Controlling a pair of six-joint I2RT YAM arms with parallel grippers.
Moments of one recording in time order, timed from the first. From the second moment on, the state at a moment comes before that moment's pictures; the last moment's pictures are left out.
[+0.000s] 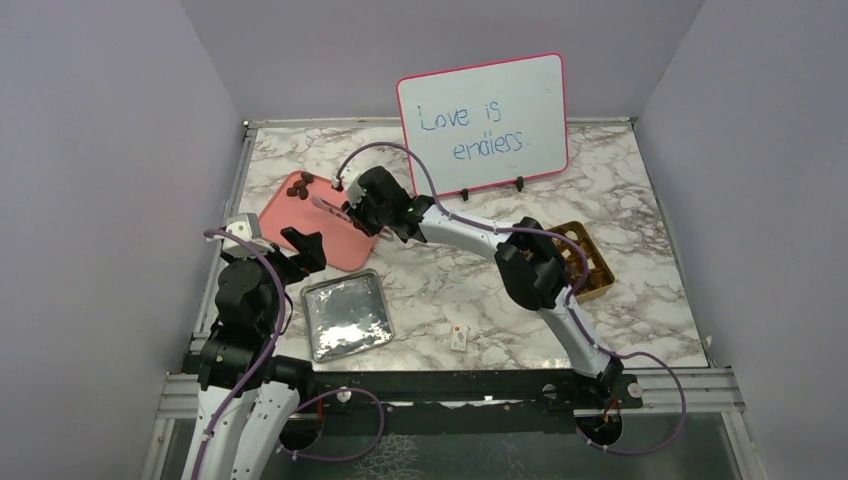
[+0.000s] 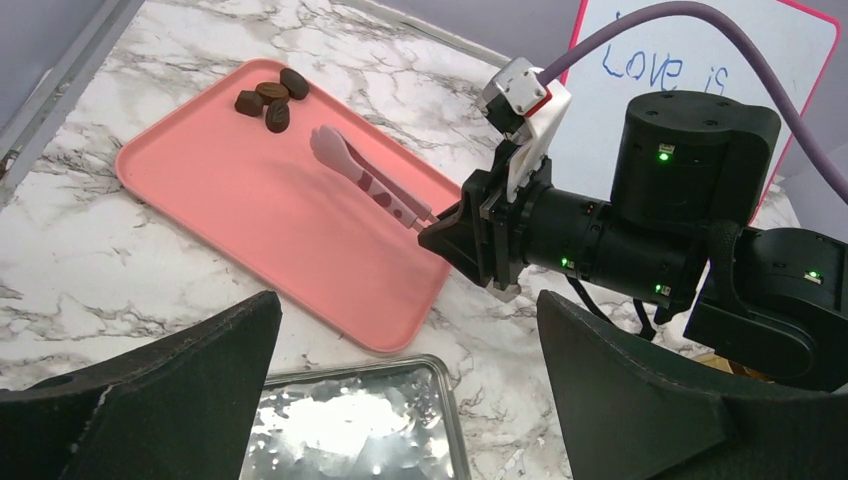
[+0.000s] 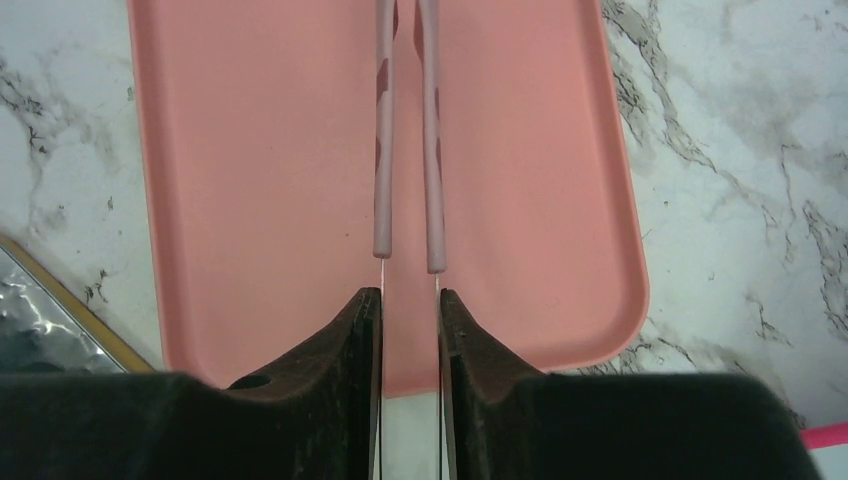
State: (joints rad) left arm -0.21 0.37 0.68 -0.49 -0.19 -0.43; right arm 0.92 2.35 1.94 -0.17 -0.06 -0.15
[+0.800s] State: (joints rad) left arm -0.20 0.86 0.82 -0.45 -0.32 -0.57; right arm 0.92 2.25 1.82 -0.18 0.06 -0.11
